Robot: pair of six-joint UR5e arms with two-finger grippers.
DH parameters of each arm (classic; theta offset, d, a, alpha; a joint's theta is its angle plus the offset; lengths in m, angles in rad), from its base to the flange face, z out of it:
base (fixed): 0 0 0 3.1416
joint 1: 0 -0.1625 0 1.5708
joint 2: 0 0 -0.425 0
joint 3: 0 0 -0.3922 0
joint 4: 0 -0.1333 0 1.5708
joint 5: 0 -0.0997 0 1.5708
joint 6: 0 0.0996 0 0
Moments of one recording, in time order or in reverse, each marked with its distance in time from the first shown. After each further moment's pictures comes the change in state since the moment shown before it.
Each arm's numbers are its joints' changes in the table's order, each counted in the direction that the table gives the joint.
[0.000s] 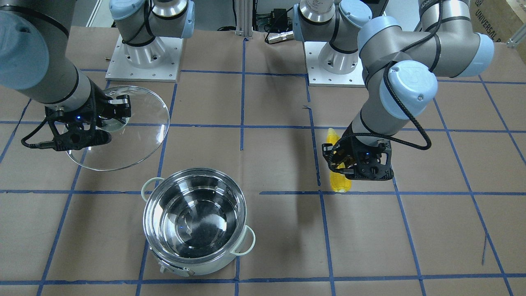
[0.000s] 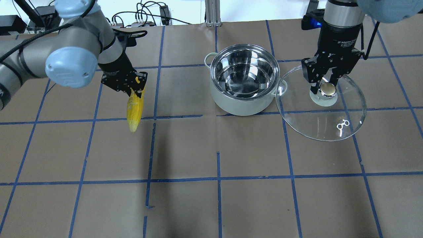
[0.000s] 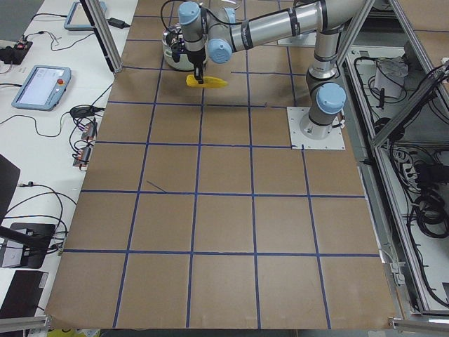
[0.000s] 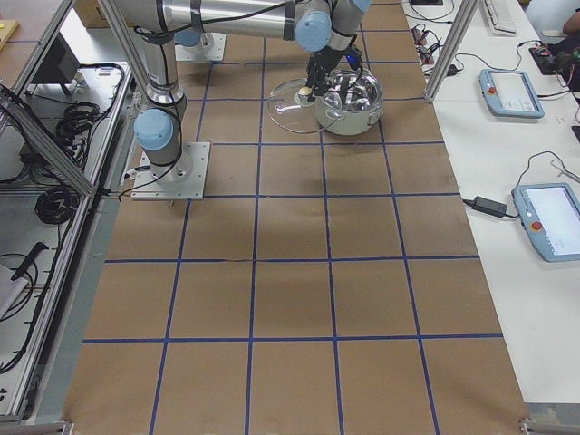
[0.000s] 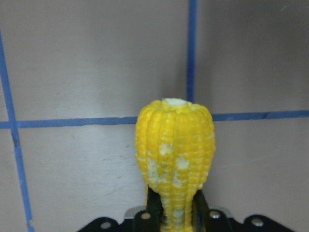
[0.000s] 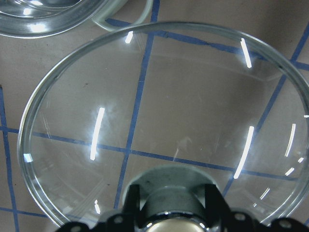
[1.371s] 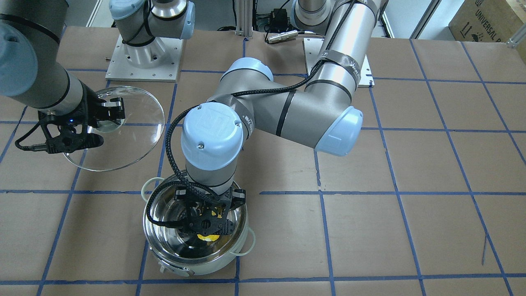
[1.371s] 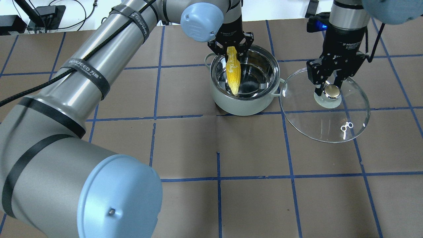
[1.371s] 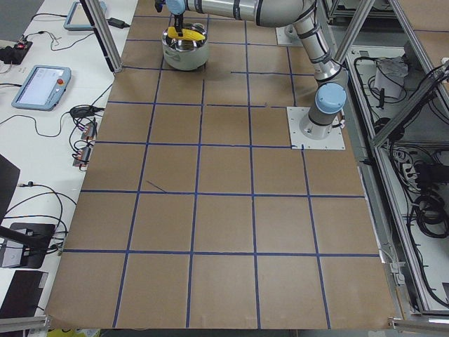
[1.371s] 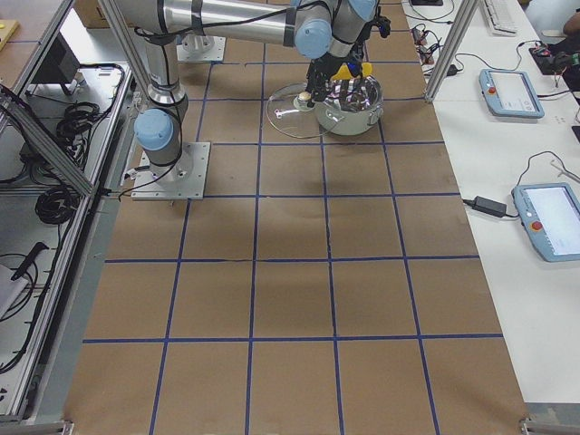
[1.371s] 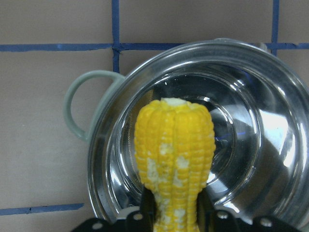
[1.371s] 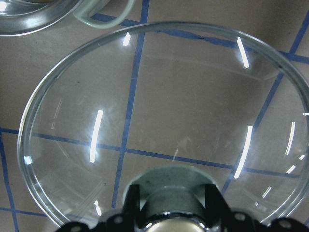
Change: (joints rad) left arm 0.369 0.470 -0.644 0.064 0.054 -0.359; right arm 0.032 -0.001 -0.019 0.002 -0.001 -0.008
